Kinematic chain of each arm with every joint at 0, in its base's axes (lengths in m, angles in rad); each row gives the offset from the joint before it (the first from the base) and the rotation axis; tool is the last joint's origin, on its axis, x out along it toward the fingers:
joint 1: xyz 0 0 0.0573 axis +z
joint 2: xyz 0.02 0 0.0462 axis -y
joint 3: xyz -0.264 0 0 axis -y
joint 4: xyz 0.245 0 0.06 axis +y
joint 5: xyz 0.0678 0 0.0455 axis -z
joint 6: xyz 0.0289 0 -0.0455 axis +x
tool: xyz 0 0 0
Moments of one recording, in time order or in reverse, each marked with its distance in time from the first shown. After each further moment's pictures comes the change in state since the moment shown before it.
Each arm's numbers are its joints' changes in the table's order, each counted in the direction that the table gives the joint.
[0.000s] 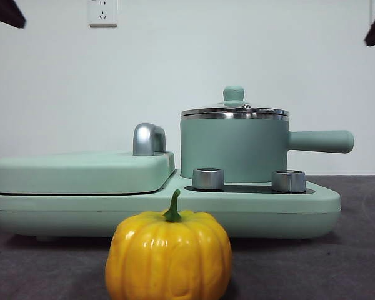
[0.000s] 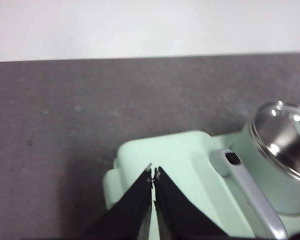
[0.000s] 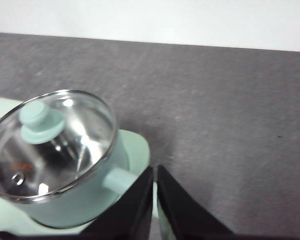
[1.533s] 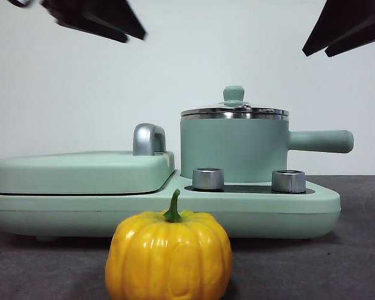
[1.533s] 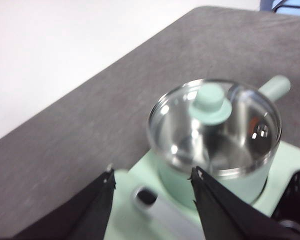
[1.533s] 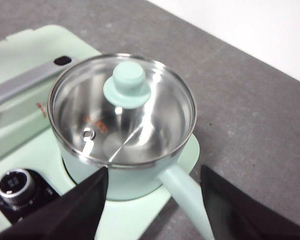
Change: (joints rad) left arm -0.347 -0.289 0.043 -0.309 0.006 0.353; right arm 0.206 -0.052 0.003 0.004 0.000 -0.300
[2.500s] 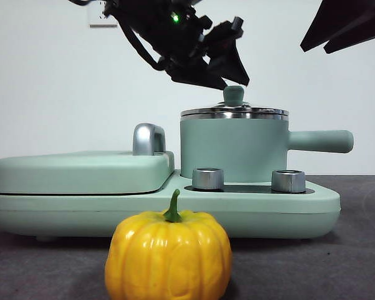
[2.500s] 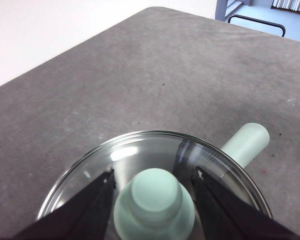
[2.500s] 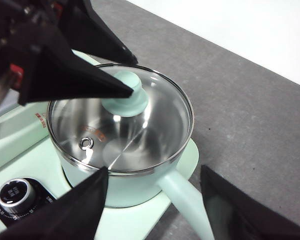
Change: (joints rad) left arm -0.163 -0.531 0.354 -0.124 0.001 -0.158; right arm 0.000 0.000 0.000 -0.018 0.000 0.025
